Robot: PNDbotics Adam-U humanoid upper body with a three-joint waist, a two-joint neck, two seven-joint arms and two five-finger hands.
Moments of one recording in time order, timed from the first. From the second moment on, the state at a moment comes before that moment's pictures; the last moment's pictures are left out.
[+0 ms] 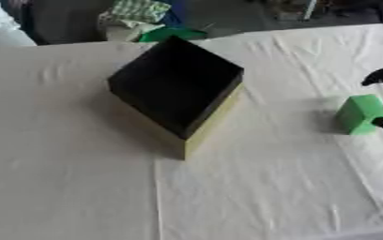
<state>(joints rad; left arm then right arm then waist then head) -0.19 0.37 0.05 -1.99 0.00 -0.22 0.34 -0.47 -1.05 0.12 -1.28 0.70 -0.37 0.51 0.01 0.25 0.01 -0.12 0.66</state>
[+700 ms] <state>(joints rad) -0.19 0.36 0.05 -1.99 0.01 -0.21 0.34 -0.48 -1.03 0.11 -1.23 0.77 -0.37 0.48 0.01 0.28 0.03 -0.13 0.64</state>
